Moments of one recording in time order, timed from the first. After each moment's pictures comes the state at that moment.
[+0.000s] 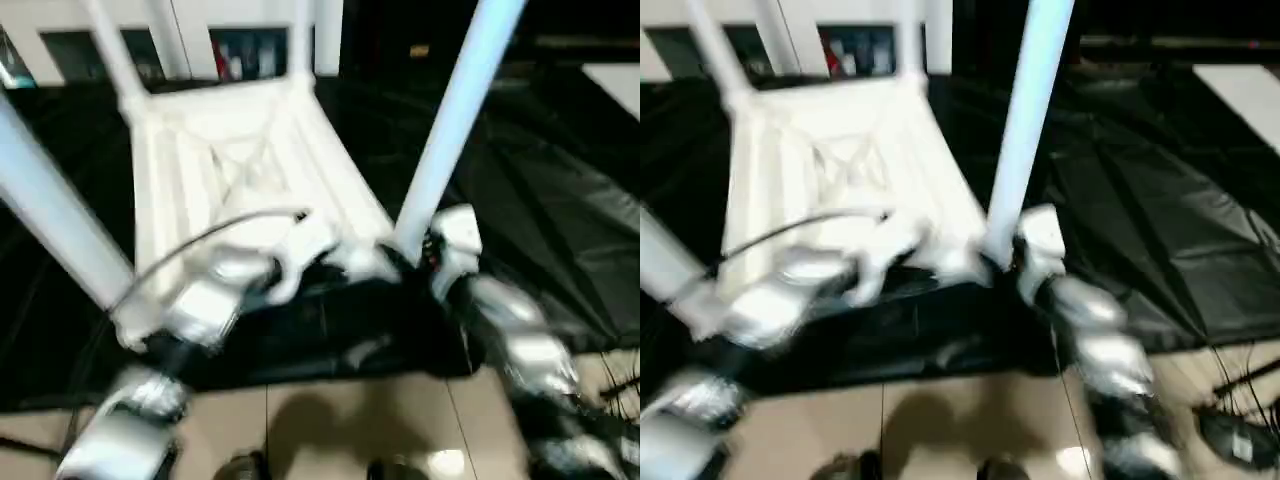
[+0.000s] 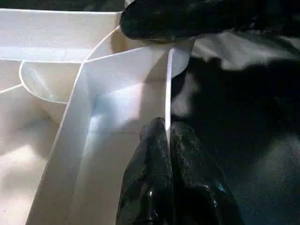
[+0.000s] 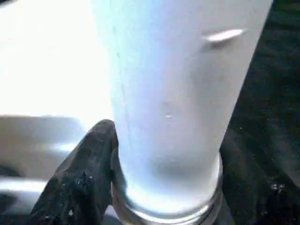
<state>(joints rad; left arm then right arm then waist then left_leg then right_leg) -0.69 0.17 -0.30 0.51 0.04 0.35 -0.80 -0.44 -0.11 -0.01 0.40 0.11 0.18 0.29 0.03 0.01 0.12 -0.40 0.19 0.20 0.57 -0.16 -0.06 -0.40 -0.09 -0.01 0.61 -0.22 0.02</state>
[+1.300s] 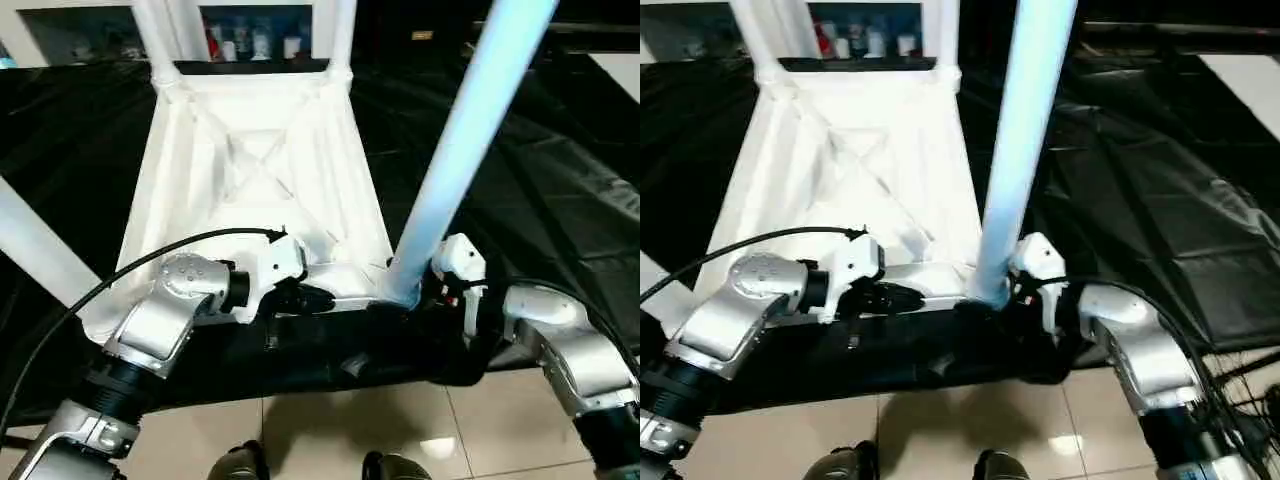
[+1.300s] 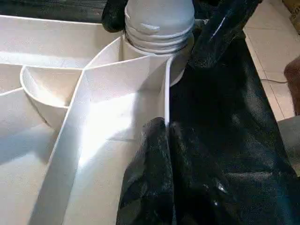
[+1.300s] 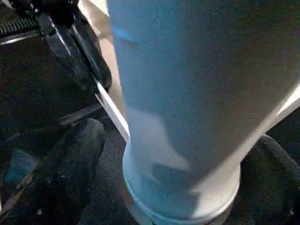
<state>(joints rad) -0.48 0.42 -0.30 0.20 -0.08 0.25 -1.16 -0.32 -0.49 0.17 0.11 0.23 0.26 0.98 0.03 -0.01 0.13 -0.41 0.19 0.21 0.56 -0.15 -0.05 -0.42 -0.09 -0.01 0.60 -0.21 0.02</state>
